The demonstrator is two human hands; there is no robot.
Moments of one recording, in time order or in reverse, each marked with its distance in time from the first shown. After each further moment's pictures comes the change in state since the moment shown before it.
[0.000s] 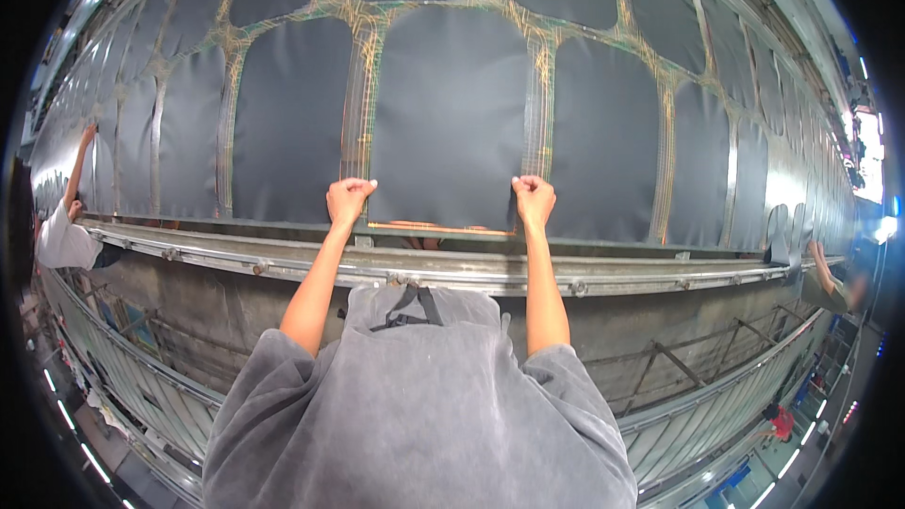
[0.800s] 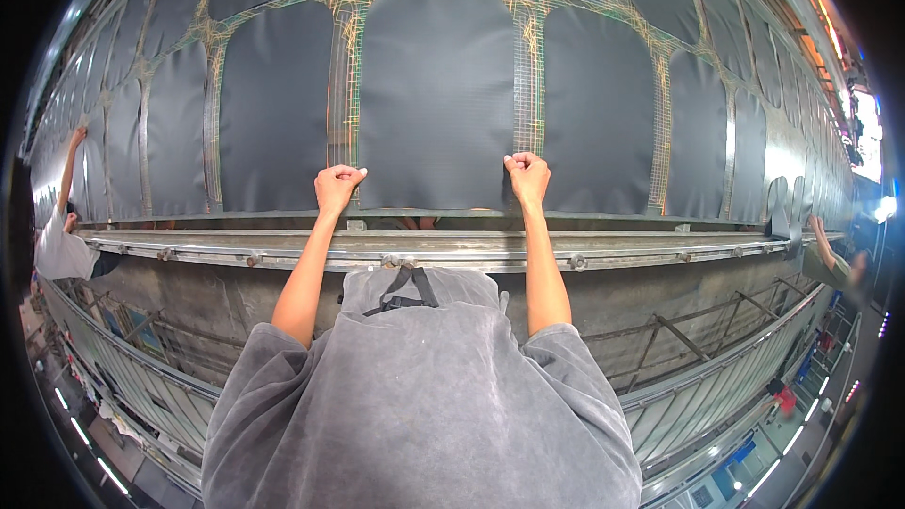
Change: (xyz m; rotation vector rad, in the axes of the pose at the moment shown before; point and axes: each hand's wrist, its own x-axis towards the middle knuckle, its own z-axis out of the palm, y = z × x) left_hand -0.006 -0.005 -0.006 0.030 -0.075 0.100; right_hand -0.002 0.007 -0.005 -0.017 -0.054 -0.011
